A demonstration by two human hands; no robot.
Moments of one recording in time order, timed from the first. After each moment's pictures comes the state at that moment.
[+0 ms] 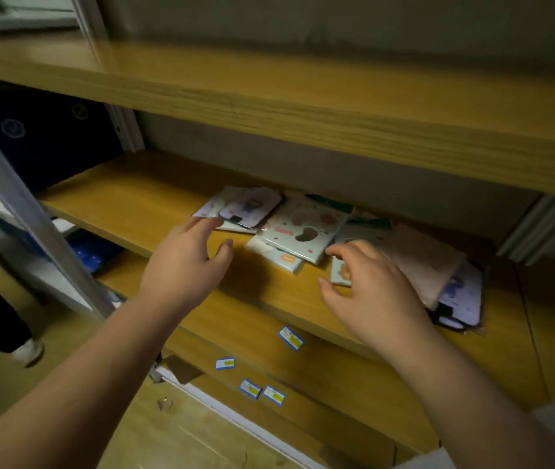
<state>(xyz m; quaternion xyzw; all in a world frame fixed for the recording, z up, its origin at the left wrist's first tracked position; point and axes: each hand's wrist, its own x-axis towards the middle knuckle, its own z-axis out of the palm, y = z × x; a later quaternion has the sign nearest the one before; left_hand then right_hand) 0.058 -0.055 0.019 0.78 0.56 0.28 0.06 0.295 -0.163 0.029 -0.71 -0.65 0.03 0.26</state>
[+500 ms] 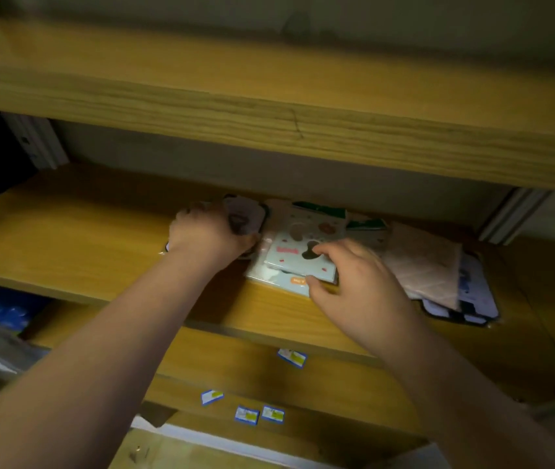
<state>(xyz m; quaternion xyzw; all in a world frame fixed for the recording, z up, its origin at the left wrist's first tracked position) 0.105 0.095 0.006 0.84 0.54 0.07 0.00 0.249 -0.110 0.021 -0.78 -0.58 0.00 0.24</state>
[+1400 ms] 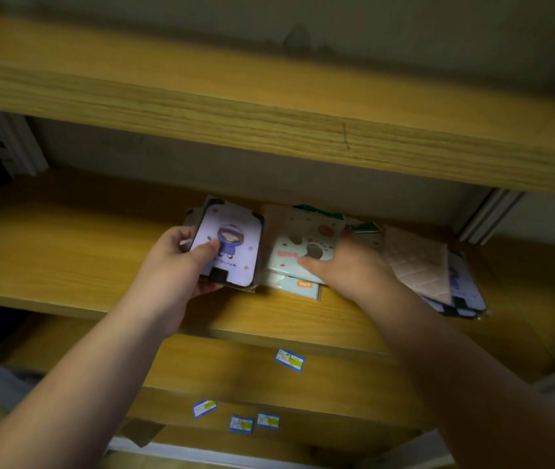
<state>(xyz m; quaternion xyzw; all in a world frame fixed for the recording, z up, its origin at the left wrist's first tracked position) 0.034 0.048 0.016 0.48 0.41 0.38 0.67 0.254 -0.054 0.028 -0.90 -0.41 0.12 0.12</state>
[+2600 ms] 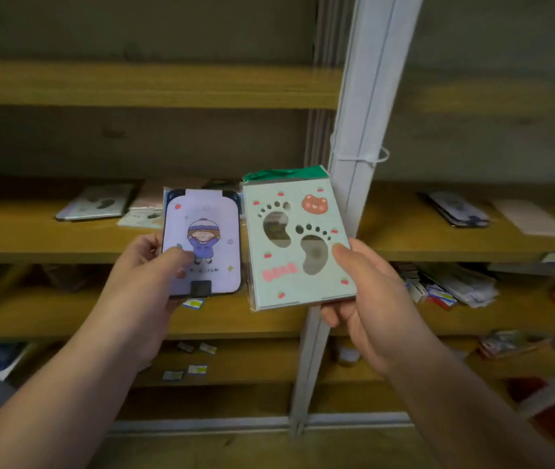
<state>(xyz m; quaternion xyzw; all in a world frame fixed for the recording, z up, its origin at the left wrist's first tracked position) 0.107 -0.282 0.054 0.51 0.38 0.40 0.66 0.280 -0.455 0.048 -0.53 -0.24 0.39 0.71</state>
